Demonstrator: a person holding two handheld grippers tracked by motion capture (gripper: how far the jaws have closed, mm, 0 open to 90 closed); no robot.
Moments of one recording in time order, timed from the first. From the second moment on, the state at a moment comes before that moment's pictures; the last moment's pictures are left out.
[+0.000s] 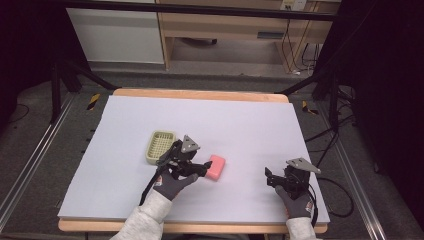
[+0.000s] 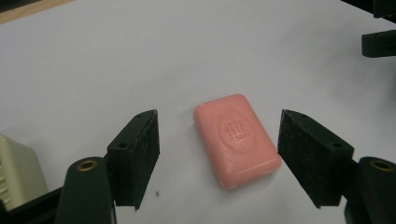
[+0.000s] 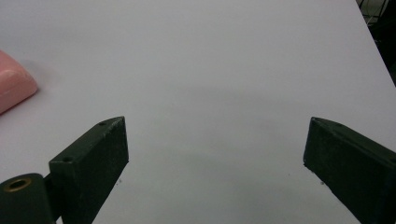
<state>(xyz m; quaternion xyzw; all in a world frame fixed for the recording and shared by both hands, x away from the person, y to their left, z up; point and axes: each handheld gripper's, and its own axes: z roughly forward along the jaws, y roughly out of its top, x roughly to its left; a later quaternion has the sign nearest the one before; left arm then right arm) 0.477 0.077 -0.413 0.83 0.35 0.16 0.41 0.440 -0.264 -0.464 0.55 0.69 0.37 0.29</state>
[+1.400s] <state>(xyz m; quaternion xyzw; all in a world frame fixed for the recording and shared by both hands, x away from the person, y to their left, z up) 0.493 0.038 -0.444 0.85 0.35 0.14 0.37 0.441 -0.263 -0.465 0.55 0.69 0.37 0.29</state>
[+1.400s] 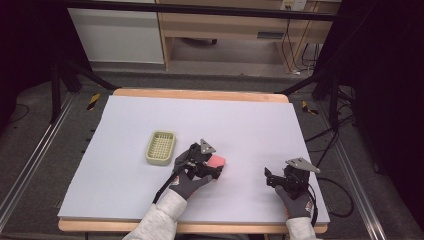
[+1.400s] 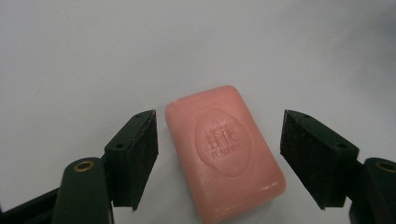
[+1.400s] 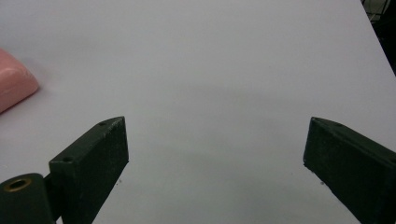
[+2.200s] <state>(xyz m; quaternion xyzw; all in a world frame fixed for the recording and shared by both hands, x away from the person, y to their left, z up) 0.500 0.025 -0.460 0.86 0.37 0.13 0.34 0.441 -0.263 -0.466 0.55 0.69 0.37 0.28</state>
